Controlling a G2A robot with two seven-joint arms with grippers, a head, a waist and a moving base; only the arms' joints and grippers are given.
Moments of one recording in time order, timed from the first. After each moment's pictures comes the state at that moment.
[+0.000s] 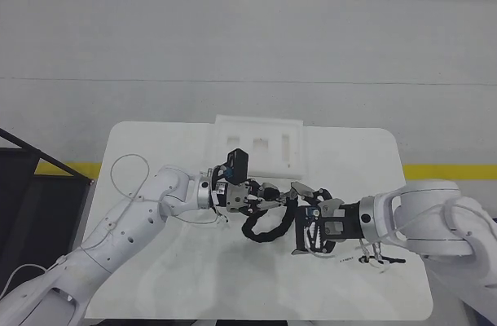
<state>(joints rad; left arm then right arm) 0.67 -1.03 -0.65 -1.34 0.81 -1.01 0.07 -0.84 -0.74 1.00 -2.12 -0.60 -0.80 0.93</state>
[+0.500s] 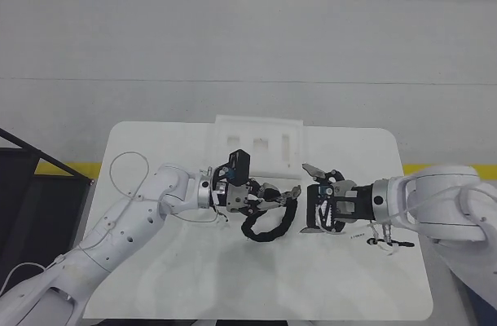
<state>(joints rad) 0.66 -1.02 -0.64 -1.37 0.84 -1.01 0.06 -0.80 -0.73 1.06 -2.07 -0.65 -0.84 0.90</state>
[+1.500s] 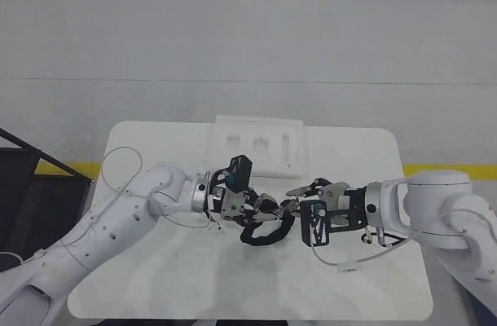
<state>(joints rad) 0.56 -0.91 -0.49 -1.47 0.59 -1.01 -0.10 -0.81 -0.75 1.02 -2.09 -0.91 -0.93 0.69</state>
